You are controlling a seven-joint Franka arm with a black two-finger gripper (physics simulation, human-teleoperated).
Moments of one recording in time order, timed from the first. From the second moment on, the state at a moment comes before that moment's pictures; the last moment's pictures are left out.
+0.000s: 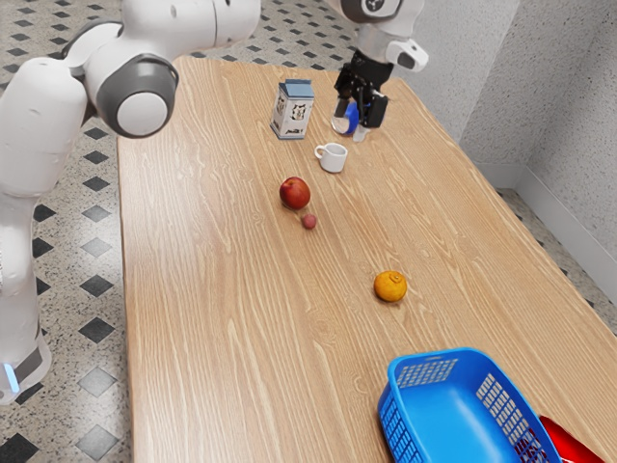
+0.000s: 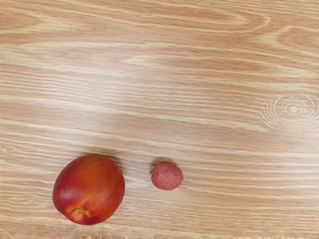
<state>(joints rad) 0.09 0.37 0.16 -1.02 -0.05 1.29 0.12</state>
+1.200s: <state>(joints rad) 0.19 0.20 0.15 -1.62 -0.03 1.76 -0.25</state>
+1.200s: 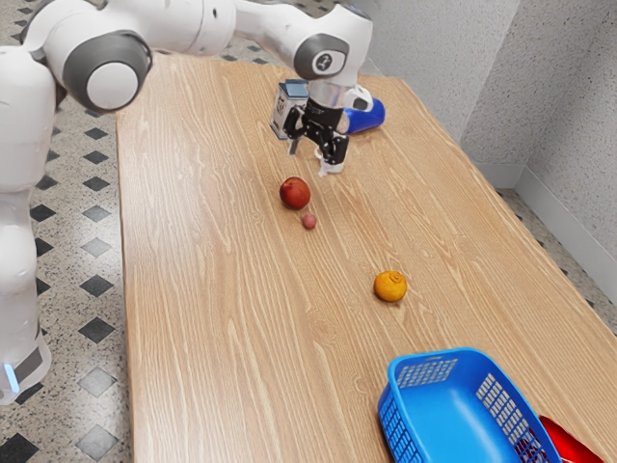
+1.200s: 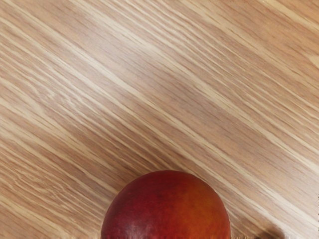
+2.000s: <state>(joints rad) 0.13 0.25 0.21 -1.69 -0.05 1.88 -0.33</state>
